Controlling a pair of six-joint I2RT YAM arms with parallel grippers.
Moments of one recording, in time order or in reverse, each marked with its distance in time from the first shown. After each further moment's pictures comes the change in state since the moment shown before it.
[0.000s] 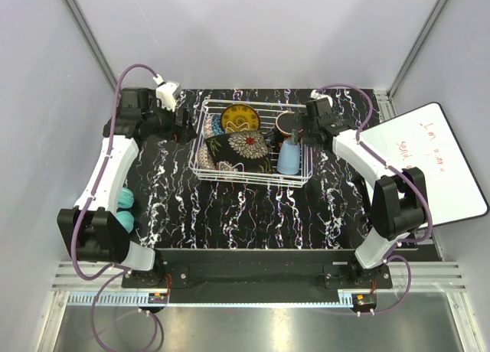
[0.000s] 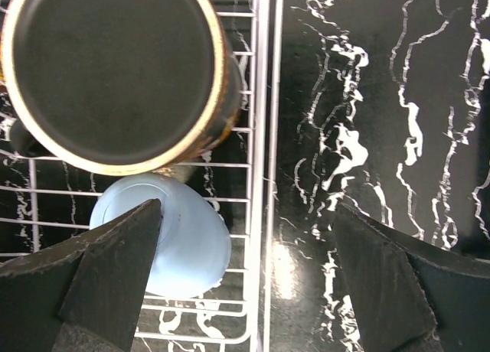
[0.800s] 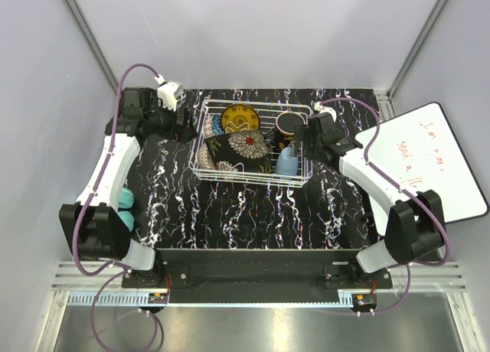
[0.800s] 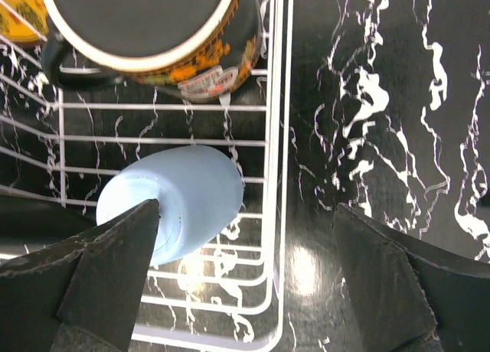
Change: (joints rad) left arm 0.000 0.027 0.002 0.019 0.002 0.003; right arm 0.056 -0.191 -0.196 0.046 -0.001 0.088
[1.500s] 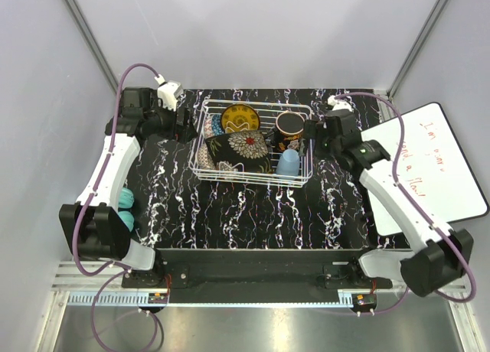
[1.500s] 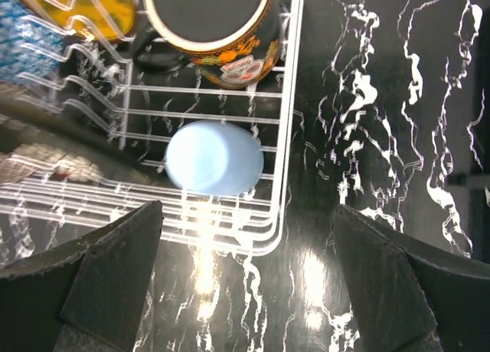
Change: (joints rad) left arm 0.000 0.000 0.000 0.002 0.003 0.000; right arm 0.010 -0.218 0.061 -0.184 -0.039 -0.020
